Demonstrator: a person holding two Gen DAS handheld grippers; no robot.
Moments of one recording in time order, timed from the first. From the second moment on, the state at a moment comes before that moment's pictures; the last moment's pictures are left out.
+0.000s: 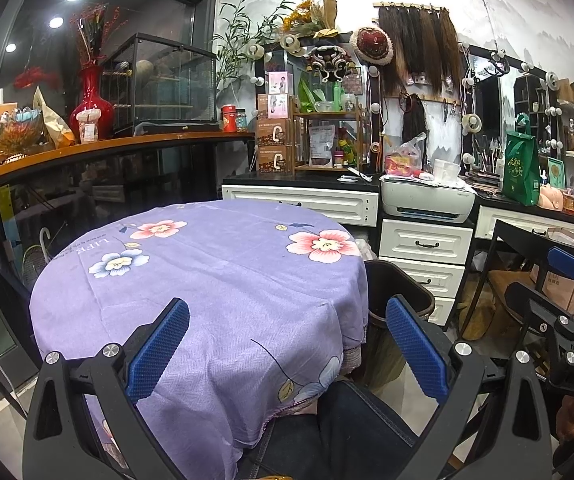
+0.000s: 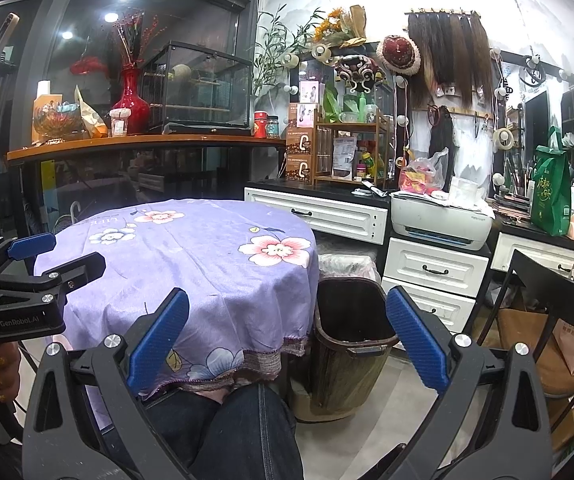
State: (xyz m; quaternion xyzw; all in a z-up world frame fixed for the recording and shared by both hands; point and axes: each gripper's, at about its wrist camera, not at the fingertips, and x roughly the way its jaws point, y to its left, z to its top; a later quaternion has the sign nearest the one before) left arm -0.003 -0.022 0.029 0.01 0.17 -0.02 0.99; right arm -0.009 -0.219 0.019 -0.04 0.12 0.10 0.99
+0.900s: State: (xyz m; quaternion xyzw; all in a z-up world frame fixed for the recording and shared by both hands) left arm -0.001 -0.019 0.031 0.01 0.17 -0.02 0.99; right arm -0.008 -0.218 0.018 -0.04 0.12 0.10 0.99
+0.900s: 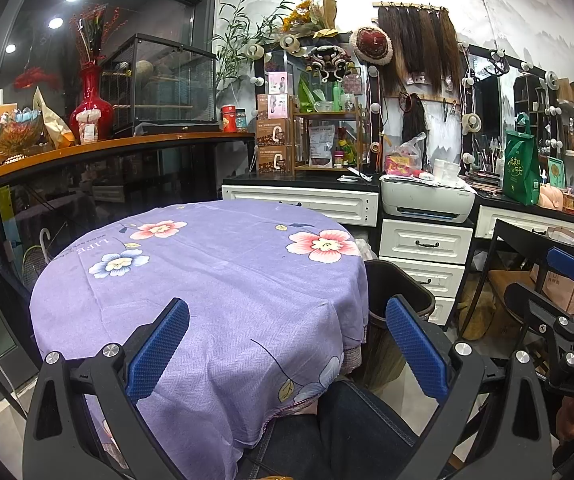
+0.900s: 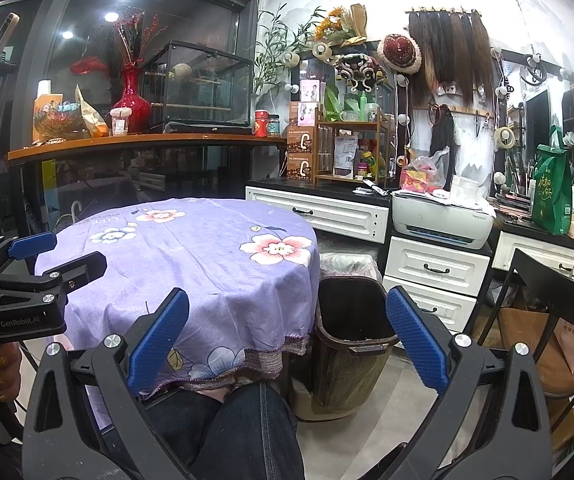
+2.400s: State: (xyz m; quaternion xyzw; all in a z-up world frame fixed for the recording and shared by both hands) left arm 0.004 -0.011 0.028 0.02 0.17 -0.02 0.99; right arm -0.007 -0.216 0.012 -0.04 0.13 0.10 0.99
